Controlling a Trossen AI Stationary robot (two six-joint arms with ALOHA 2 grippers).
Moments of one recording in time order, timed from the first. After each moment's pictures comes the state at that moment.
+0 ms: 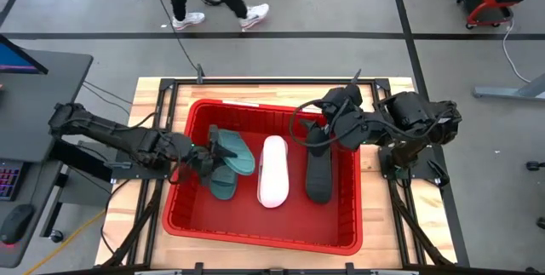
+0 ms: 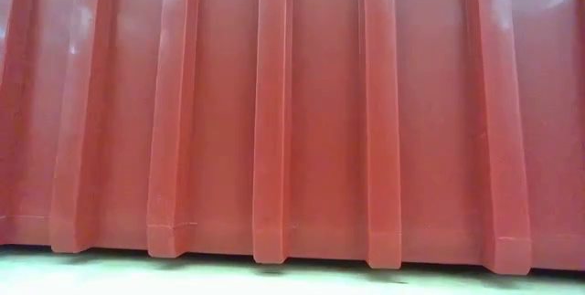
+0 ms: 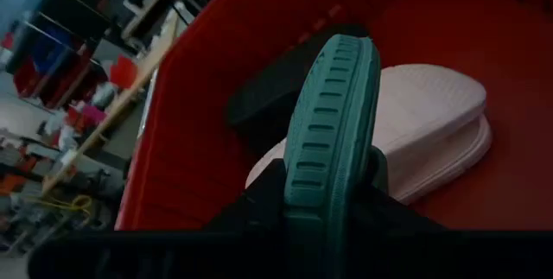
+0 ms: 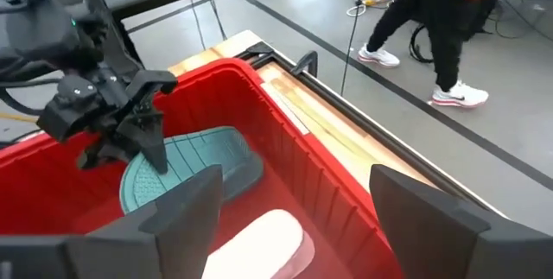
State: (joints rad) left arm -0.27 0.90 0.62 -0.06 -0.28 0.67; right arm 0.32 1.69 2.30 -1.38 0.75 0.74
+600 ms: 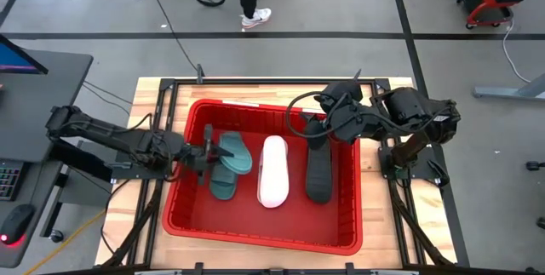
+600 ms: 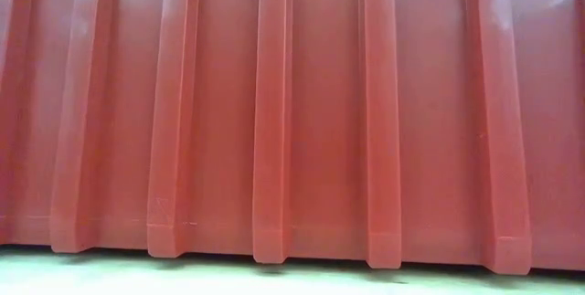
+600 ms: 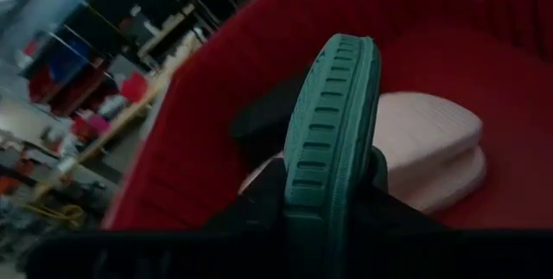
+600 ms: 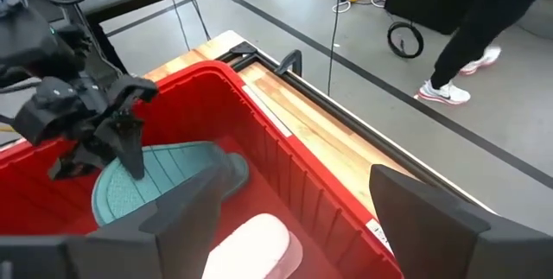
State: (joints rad) left arm -0.24 0.80 0.47 0.11 -0.22 0.61; right arm 0.27 1.69 2.30 -1.40 0.75 0.75
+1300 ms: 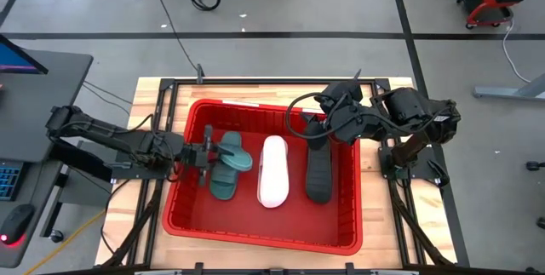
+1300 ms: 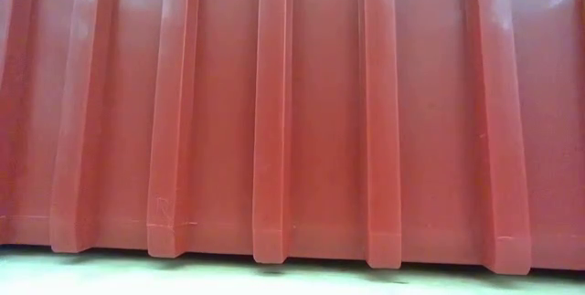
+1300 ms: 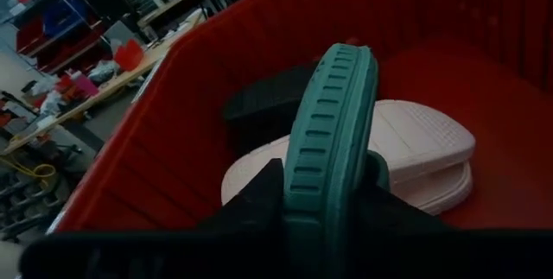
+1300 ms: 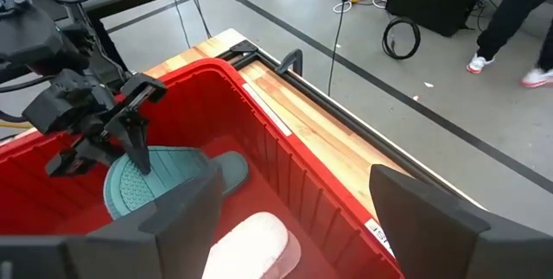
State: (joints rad) left arm -0.24 0.80 0.44 0.13 -0.25 0.44; right arm 0.27 1.69 2.30 -1.40 0.75 0.74
